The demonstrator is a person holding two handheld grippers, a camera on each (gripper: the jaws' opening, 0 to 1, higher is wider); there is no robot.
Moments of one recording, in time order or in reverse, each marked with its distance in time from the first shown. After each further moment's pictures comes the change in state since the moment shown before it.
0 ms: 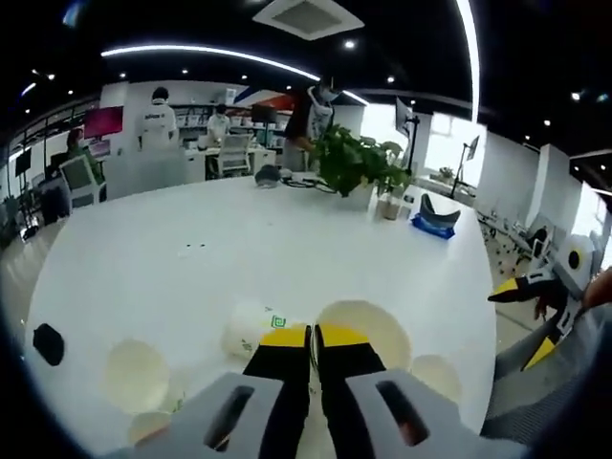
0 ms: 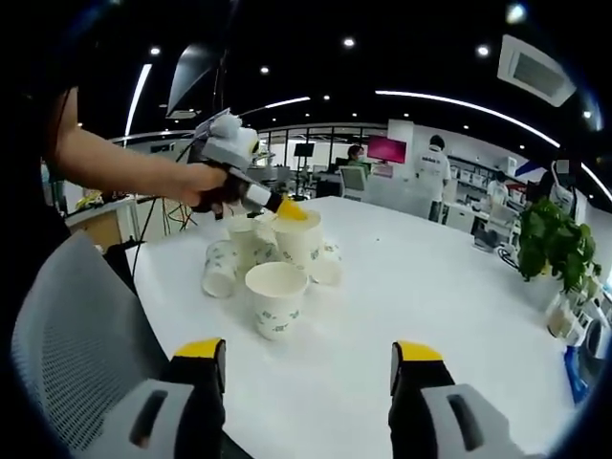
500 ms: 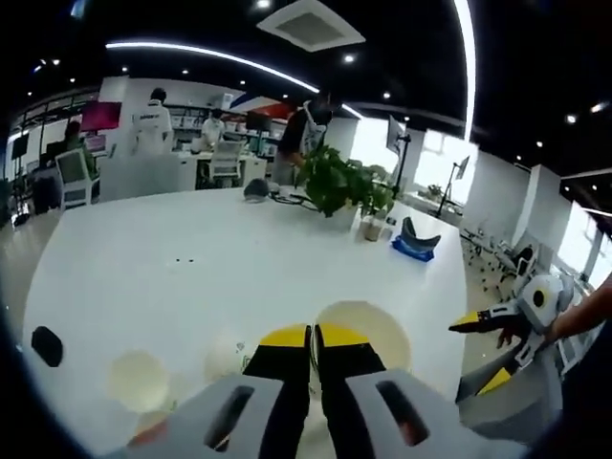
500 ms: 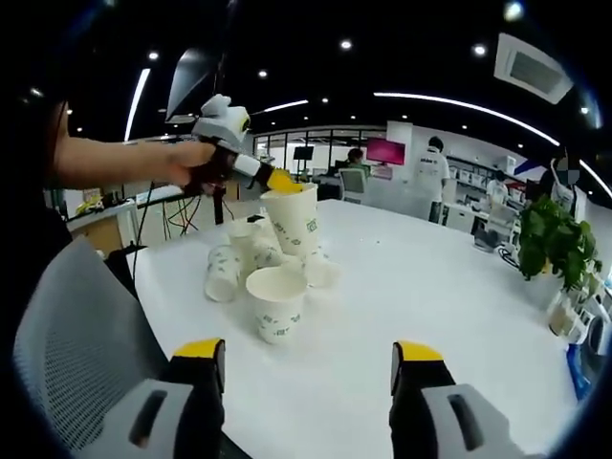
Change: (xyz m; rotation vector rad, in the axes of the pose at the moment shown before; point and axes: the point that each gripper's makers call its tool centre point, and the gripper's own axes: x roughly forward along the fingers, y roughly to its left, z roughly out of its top) left arm -0.029 -0.022 0.035 -0.042 -0.036 -0.074; right arm -0.001 0.000 0.004 0.013 -0.020 0.002
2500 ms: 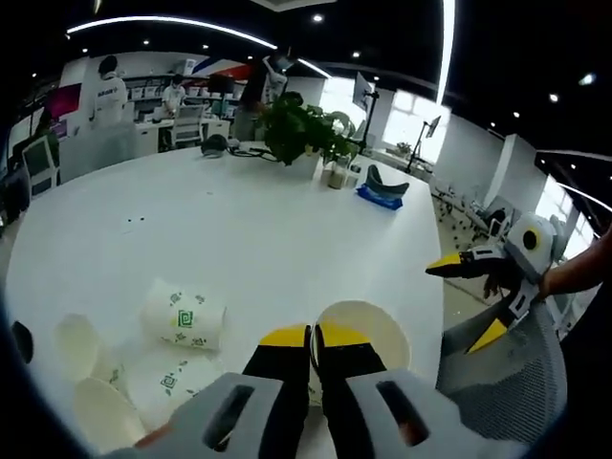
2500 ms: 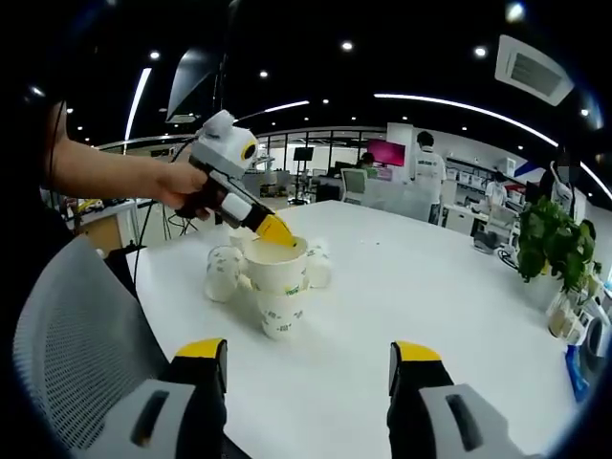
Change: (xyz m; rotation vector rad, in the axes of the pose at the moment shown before) left arm 0.027 -0.036 -0.075 0.051 0.206 -0.123; right arm -0.001 -0.003 -0.003 -0.007 0.000 -0.003
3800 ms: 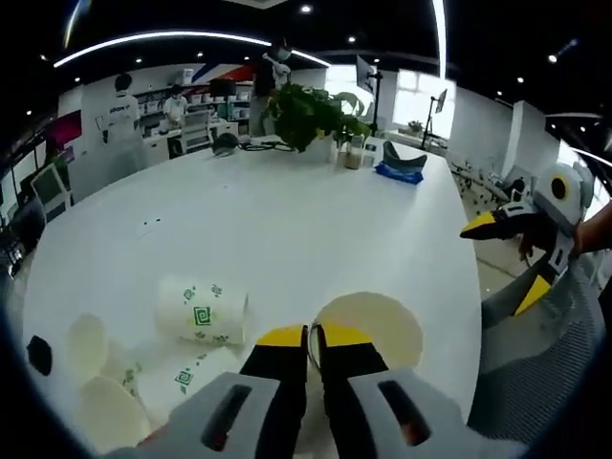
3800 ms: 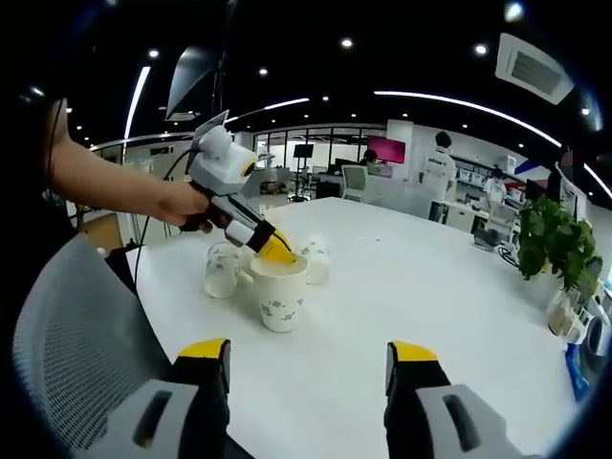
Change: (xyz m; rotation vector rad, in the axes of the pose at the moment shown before) left arm 0.014 0.025 -0.026 0.111 0.035 0.112; right arm 0.000 0.001 -0.003 0.002 0.014 0.002
